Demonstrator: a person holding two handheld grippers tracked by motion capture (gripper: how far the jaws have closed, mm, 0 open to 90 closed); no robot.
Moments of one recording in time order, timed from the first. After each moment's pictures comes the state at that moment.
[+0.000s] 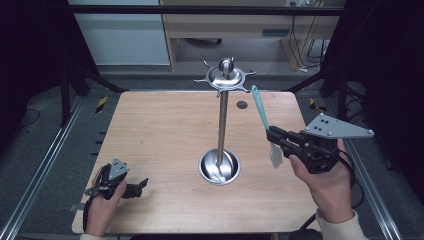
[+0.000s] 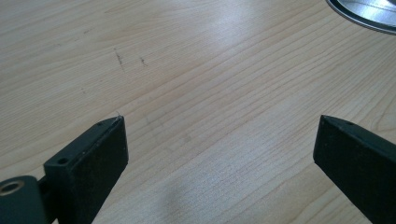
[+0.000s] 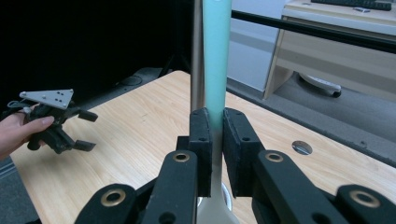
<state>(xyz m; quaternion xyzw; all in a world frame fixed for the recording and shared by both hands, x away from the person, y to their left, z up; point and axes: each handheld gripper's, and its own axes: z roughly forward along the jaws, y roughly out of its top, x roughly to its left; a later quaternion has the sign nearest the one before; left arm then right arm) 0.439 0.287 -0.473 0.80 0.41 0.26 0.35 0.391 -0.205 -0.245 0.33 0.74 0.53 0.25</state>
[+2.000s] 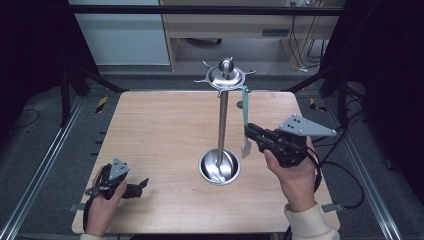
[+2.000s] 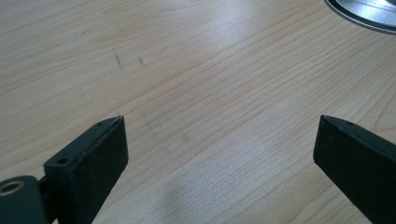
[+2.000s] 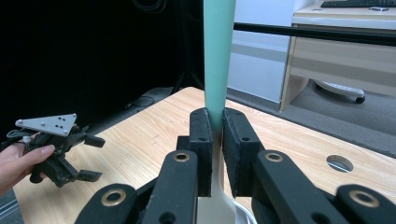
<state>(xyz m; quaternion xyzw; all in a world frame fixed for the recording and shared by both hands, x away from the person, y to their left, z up) 0.440 0.287 -0.473 0.80 0.41 0.25 0.35 0.422 -0.171 -0.281 0.34 0.71 0.57 0.22</state>
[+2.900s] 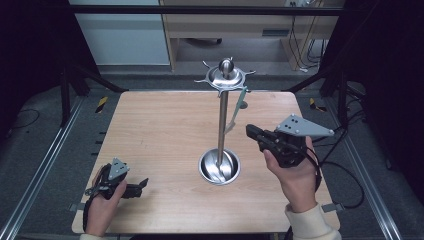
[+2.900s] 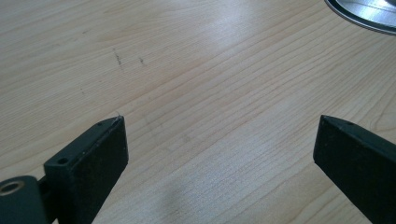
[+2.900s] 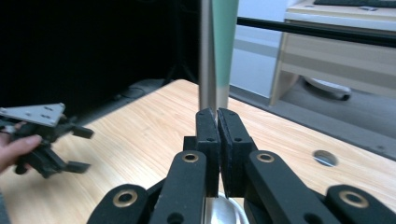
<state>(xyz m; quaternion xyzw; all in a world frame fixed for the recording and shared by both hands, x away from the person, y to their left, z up) 0.440 0.287 -0.473 0.80 0.41 0.25 0.35 0.419 -0.170 -0.278 0.34 0.72 0.55 0.25</state>
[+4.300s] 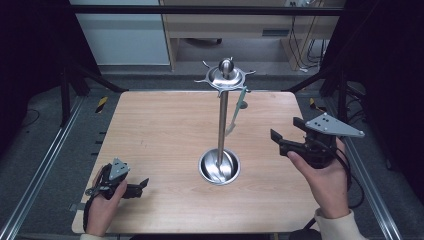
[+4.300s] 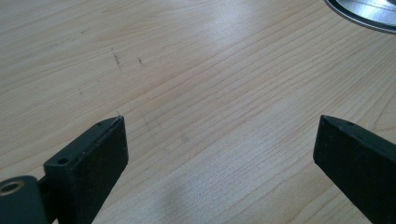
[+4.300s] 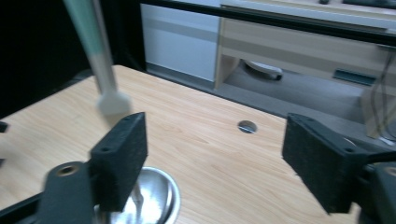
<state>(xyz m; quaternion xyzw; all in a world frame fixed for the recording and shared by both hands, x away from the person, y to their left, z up) 0.440 0.286 -0.473 0.80 0.41 0.25 0.35 0.423 -0.227 -0.283 0.42 0.70 0.49 0.32</state>
